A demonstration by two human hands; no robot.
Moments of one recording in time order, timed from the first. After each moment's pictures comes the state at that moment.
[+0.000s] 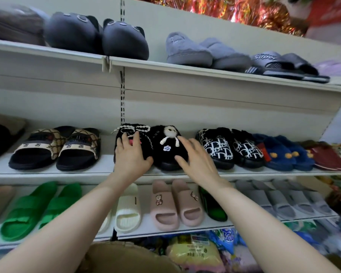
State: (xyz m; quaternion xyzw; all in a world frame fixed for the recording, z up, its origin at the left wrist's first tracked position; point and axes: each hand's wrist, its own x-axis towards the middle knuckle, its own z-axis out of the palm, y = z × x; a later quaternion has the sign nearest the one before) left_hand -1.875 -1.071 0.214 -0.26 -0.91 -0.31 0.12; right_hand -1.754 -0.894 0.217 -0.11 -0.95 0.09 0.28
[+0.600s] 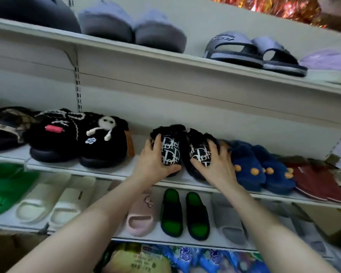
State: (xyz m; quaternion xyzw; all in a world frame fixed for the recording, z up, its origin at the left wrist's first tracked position) left_hand -1.771 -0.814 0.195 -0.28 -0.88 -0.38 0.06; right_hand -1.678 -0.622 0.208 -0.22 -0.94 0.12 0.25
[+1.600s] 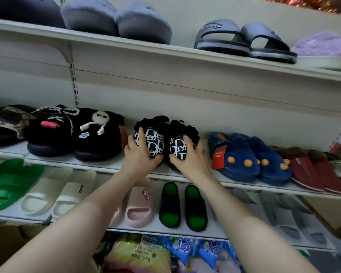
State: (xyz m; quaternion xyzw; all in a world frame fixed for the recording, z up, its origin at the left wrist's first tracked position) left_hand -1.764 -0.815 0.191 -0.19 -0.92 -0.35 0.07; right_hand -1.698 -0.651 0.190 -0.18 -0.94 0.20 0.21
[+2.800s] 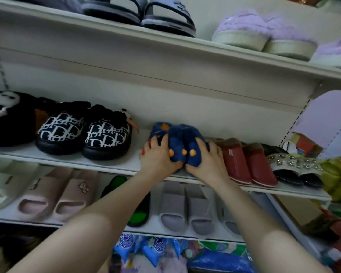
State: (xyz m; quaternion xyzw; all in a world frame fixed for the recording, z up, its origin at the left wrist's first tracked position) left_hand -1.655 -0.552 0.178 -0.25 -0.91 -0.32 0.10; right_hand -1.577 -0.395 0.186 -0.17 -0.96 0.09 0.21
